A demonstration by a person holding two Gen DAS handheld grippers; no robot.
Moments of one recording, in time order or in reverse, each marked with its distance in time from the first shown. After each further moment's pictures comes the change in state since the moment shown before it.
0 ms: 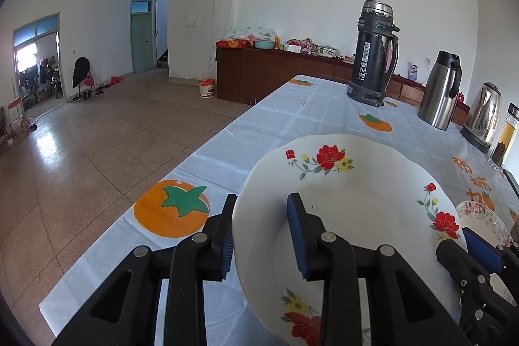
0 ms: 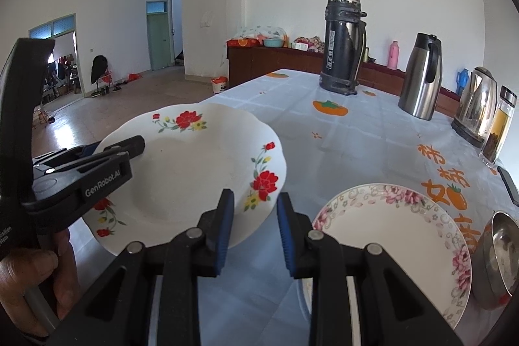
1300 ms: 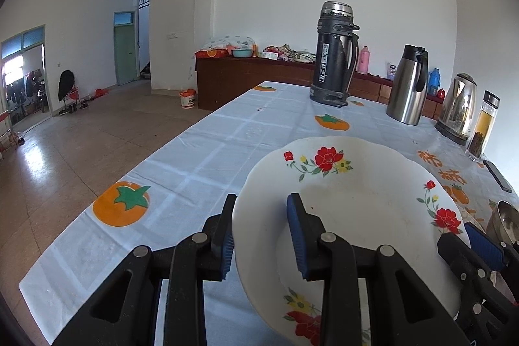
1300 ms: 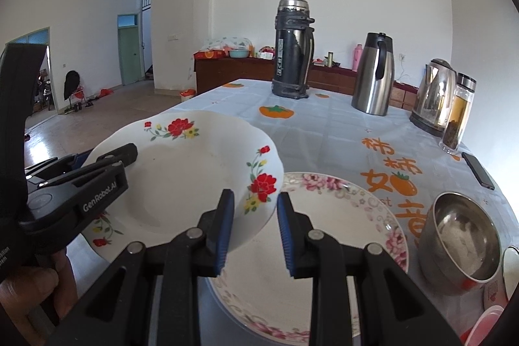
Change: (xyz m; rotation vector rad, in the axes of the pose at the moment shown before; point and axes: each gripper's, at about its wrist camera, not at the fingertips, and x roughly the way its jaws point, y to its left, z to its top) left arm -0.020 -0.072 -0.009 0.046 -0.037 -0.070; right arm -0.040 -0.051 -0.015 0.065 -0.051 -0.132
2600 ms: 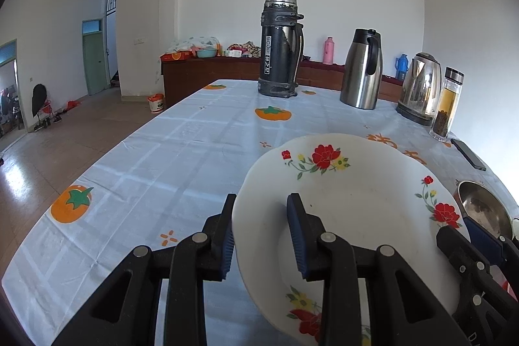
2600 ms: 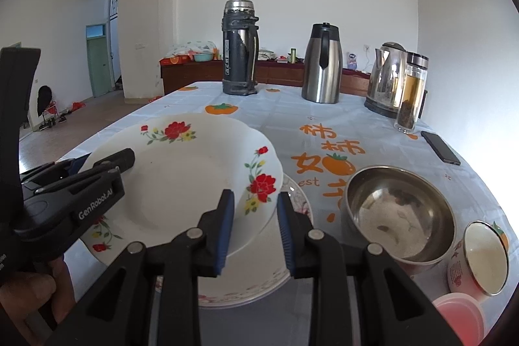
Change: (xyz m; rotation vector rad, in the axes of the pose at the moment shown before) left arm -0.005 -0.076 -0.010 0.082 0.014 -0.117; right arm -0.028 -0.070 -0.019 0.085 -0.004 -0.120
